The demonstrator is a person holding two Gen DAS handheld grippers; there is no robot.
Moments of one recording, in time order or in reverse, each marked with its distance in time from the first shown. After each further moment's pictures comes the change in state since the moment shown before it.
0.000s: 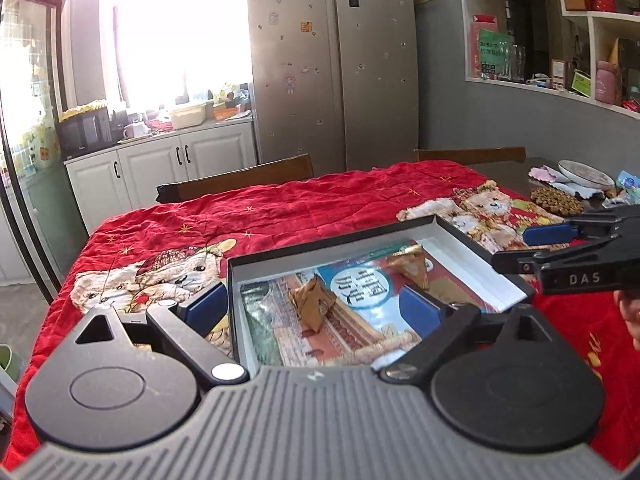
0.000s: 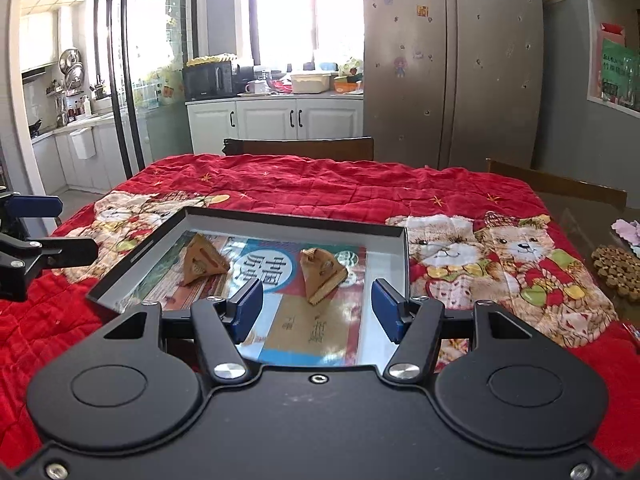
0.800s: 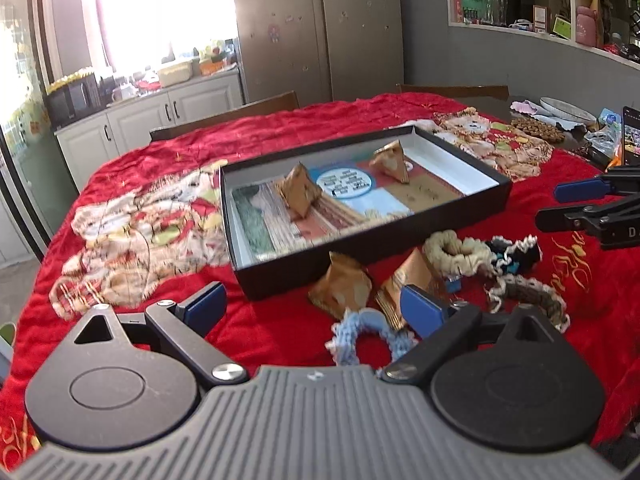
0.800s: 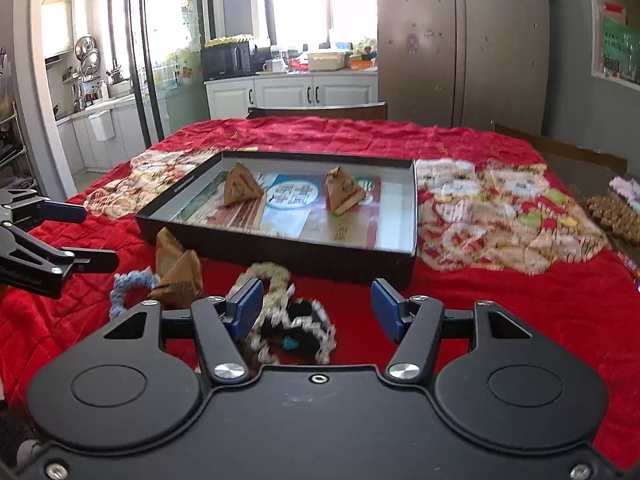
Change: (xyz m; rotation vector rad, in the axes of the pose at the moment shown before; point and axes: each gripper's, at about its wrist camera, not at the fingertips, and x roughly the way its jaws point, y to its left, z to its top) left arm -0.027 -0.006 -0.070 0.035 0.148 -0.029; right arm -0.065 0.007 -0.072 0.007 0.073 0.065
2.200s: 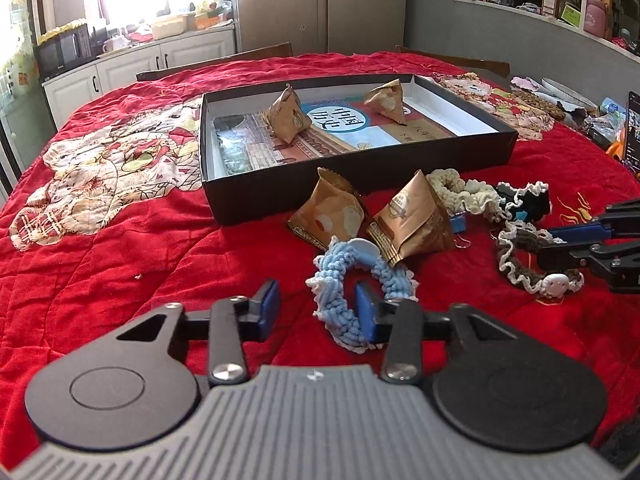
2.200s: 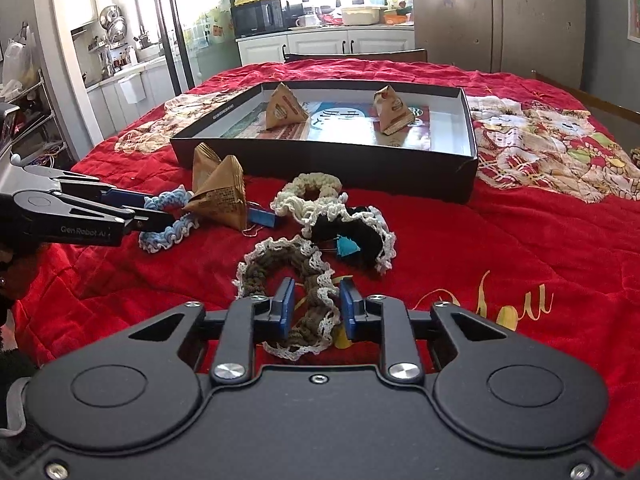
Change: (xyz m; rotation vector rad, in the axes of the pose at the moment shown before) left arm 0.032 0.000 -0.035 -0.065 0.103 -0.054; right arm 0.024 0.016 -0.046 -0.019 0.126 0.102
